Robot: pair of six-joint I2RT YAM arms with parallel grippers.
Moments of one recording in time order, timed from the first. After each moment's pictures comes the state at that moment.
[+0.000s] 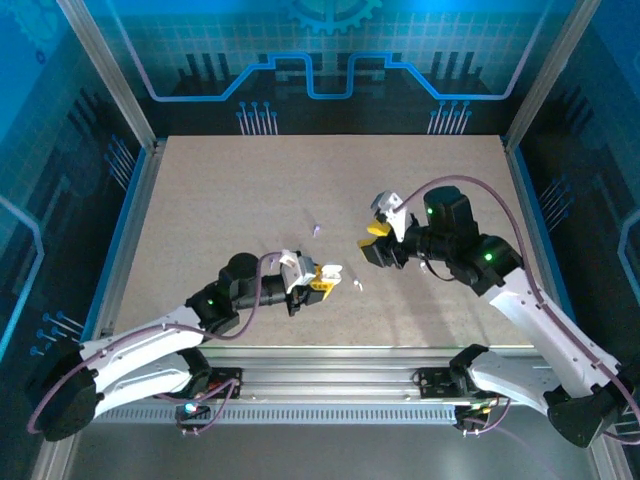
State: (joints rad) left arm -0.79 0.95 0.45 0.33 0.41 0.04; right arm 0.55 1.03 1.10 -0.66 -0.40 -0.12
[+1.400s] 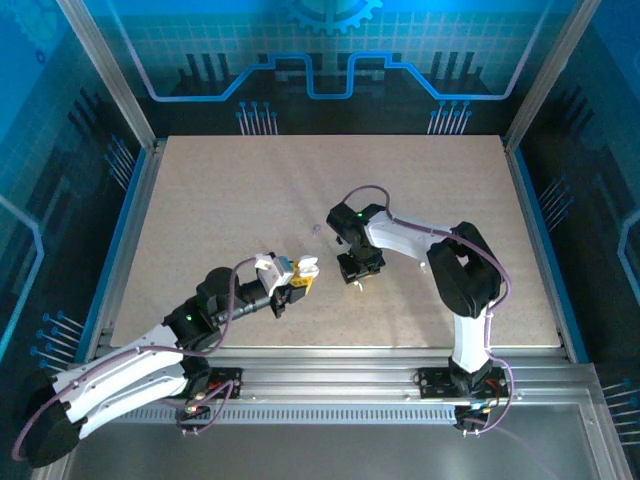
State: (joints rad) left arm -0.79 0.72 0.37 0.21 0.21 0.02; right arm 0.68 1.93 1.34 -0.98 -0.02 0.34
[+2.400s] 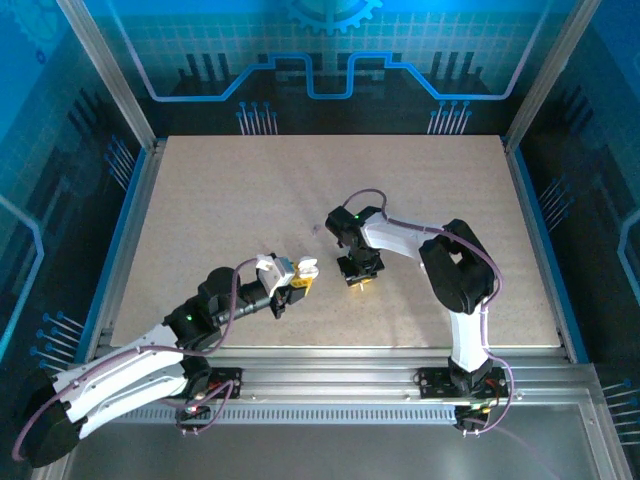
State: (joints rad) left arm -0.79 0.72 0.37 0.18 0.20 0.02; right arm 0.68 1.98 1.34 -0.98 -0.02 0.39
